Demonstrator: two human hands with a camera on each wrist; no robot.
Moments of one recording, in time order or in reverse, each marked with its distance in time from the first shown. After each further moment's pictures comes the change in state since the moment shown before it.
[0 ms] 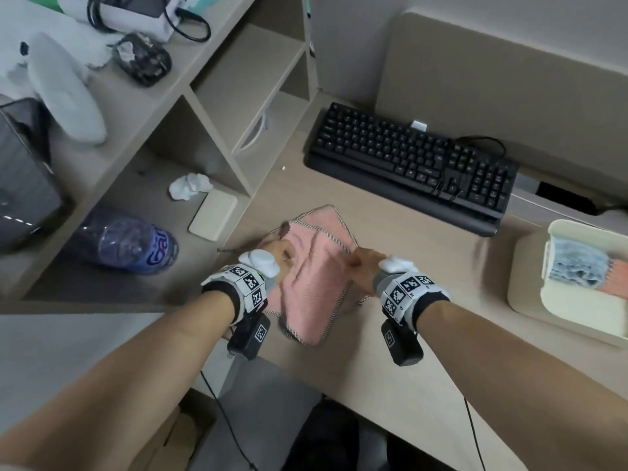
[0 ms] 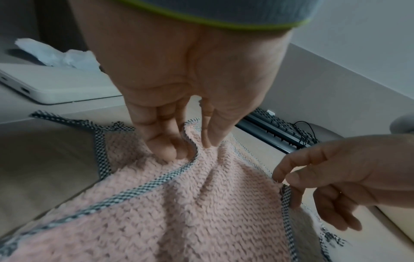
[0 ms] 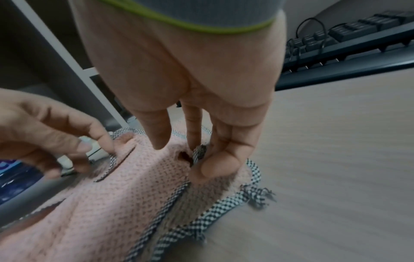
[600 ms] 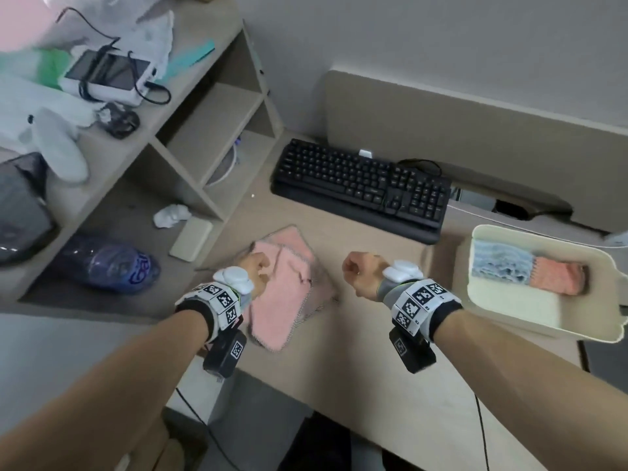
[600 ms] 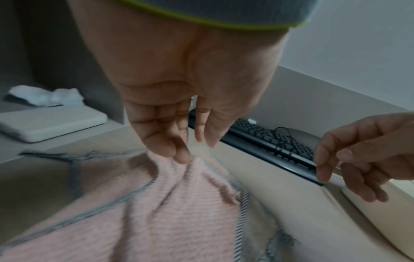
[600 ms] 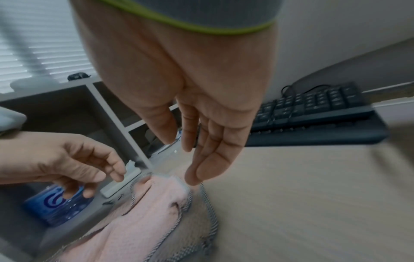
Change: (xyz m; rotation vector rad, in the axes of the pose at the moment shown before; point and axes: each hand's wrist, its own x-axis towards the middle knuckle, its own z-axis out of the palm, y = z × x) left_hand -0.036 0.058 0.016 0.035 0.121 -0.090; right_hand -0.074 0.079 -0.067 0.082 0.116 -0.169
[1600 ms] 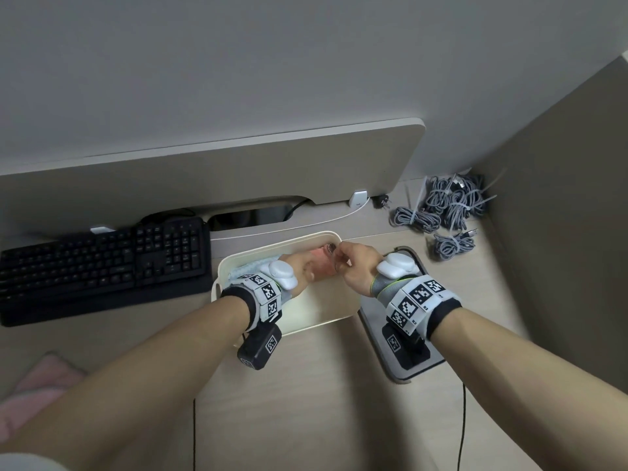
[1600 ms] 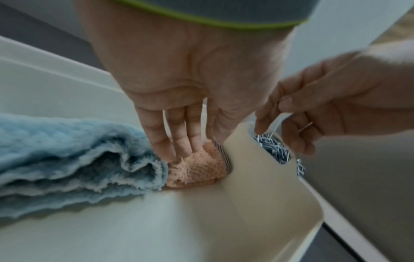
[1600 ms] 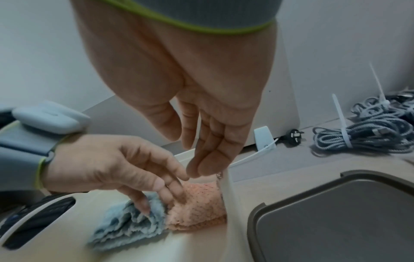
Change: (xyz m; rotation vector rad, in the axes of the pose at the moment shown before) left_hand 0.003 0.477 0.258 0.369 -0.369 0.627; right_hand -0.127 0.360 -0.167 0.324 0.397 0.287
